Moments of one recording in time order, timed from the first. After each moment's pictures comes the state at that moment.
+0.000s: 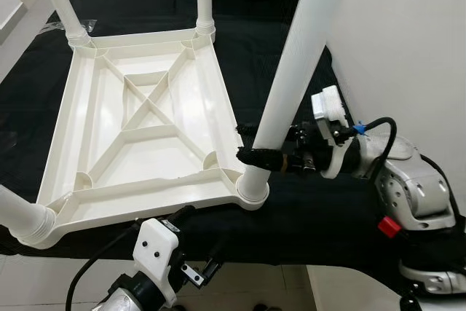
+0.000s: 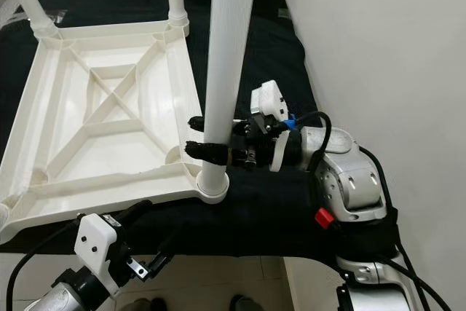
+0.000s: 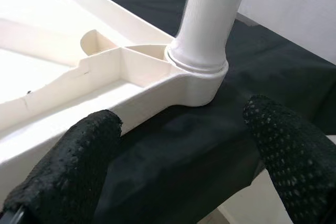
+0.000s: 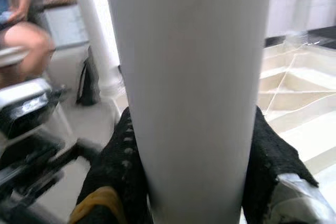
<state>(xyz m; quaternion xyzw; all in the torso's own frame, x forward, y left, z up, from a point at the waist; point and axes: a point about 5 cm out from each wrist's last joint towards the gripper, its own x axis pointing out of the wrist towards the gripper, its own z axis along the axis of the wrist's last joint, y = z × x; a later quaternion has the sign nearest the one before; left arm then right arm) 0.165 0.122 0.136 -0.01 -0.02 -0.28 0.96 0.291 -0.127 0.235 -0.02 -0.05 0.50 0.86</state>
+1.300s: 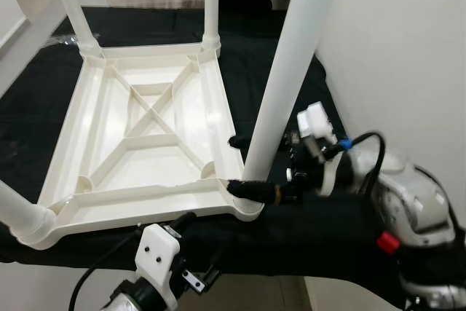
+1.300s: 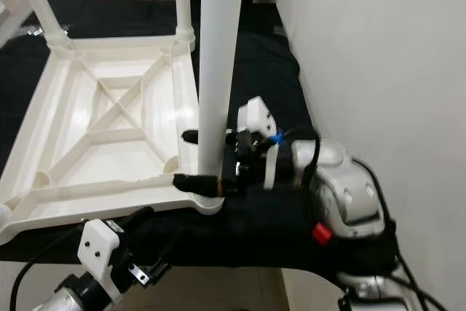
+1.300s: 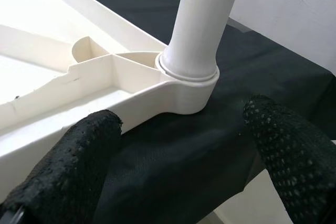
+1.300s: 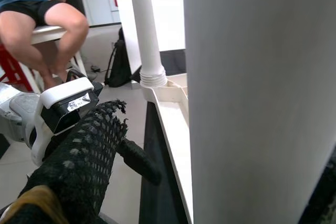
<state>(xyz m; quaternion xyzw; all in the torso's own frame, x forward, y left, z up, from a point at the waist) 0.165 0.118 0.130 -0.01 -0.01 -0.29 0.96 0.281 -0.129 0.252 -0.07 -0.02 0.67 0.73</state>
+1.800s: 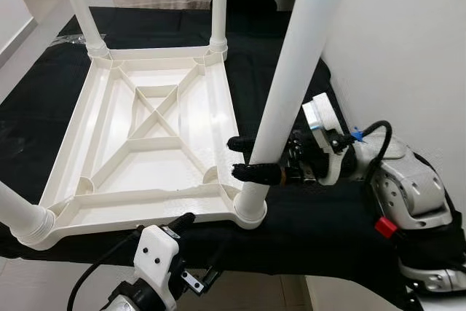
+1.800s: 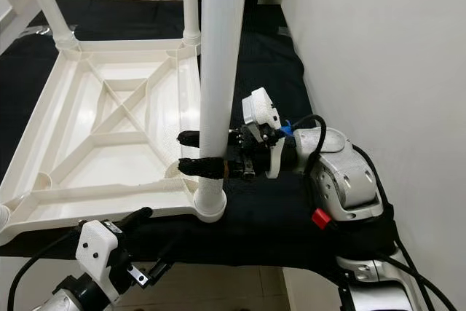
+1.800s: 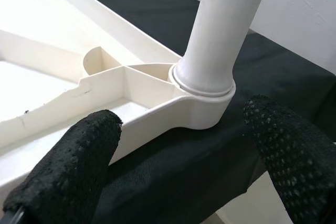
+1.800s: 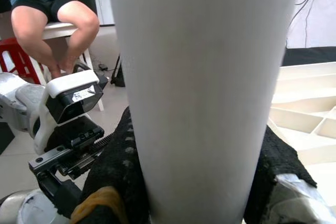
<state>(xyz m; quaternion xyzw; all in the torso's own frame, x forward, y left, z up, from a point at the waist) 0.164 0.118 0.132 -0.01 -0.01 -0.29 0.96 0.284 -0.132 0.250 -0.09 -0.04 0.67 0.73</state>
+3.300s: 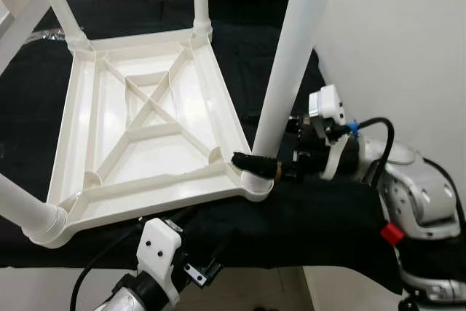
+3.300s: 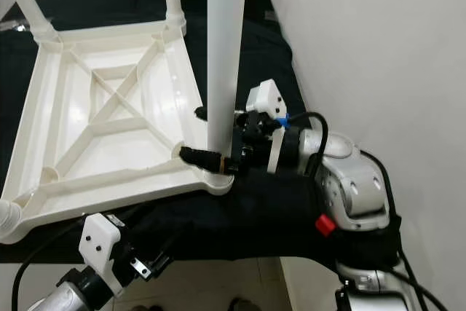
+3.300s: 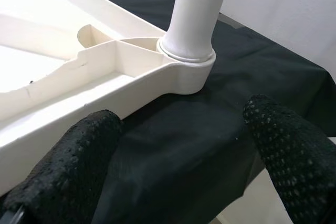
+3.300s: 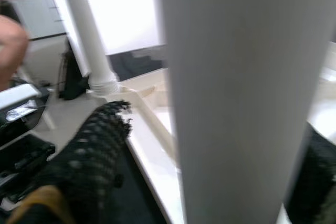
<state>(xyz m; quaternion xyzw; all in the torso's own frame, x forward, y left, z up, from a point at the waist) 0.168 0.115 0.136 -0.02 -0.02 -0.29 0.96 0.290 -0.137 0.261 -0.07 -0.04 0.61 0.79</state>
